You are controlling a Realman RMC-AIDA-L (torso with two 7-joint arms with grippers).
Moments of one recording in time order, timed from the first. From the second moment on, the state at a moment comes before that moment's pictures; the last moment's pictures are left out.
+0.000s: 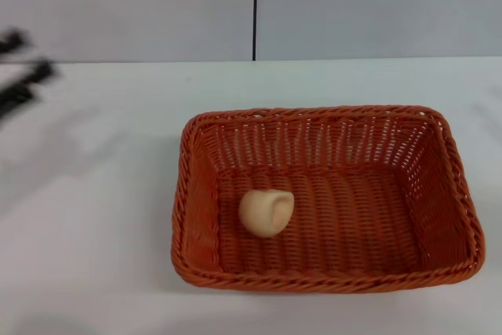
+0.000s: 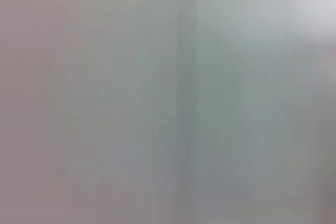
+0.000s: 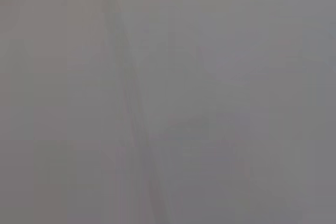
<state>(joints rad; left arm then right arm) -0.30 -2.05 0.32 0.70 1.76 1.84 -1.19 0.18 2.07 -0.58 -0.84 1.86 1.76 -1.65</state>
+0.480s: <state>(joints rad) -0.24 -2.05 -0.24 0.69 1.75 1.67 -1.21 0.16 2.07 -0.20 -0.70 1.79 1.50 -1.76</state>
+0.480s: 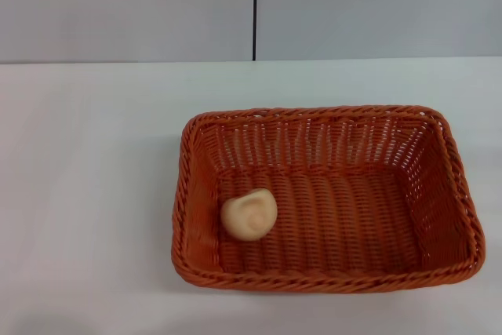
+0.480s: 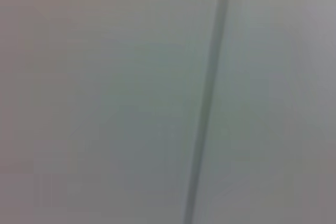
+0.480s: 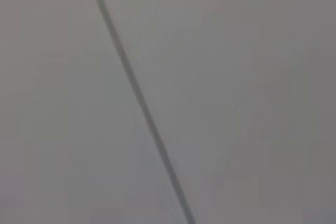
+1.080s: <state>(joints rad) -0.25 -2.06 -0.32 0.50 1.72 1.47 -0.93 0.26 2.07 -0.20 -0.61 1.70 1.25 -2.04</state>
